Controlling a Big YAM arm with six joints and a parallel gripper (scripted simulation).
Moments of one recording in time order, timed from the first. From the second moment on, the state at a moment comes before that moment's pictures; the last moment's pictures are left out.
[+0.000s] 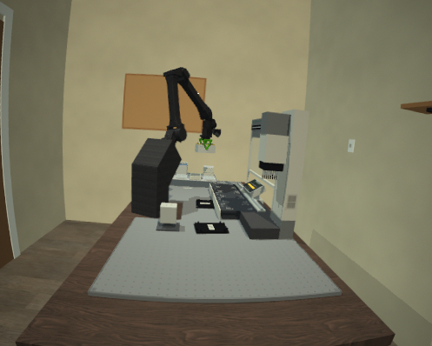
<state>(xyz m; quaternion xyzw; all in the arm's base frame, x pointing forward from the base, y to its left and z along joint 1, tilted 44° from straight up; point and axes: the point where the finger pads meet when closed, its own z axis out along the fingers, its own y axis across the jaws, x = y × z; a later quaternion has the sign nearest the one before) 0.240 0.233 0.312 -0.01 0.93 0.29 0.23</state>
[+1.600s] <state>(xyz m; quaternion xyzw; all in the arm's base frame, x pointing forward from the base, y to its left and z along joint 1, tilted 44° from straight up) 0.234 0.145 0.239 0.11 0.92 0.32 0.19</state>
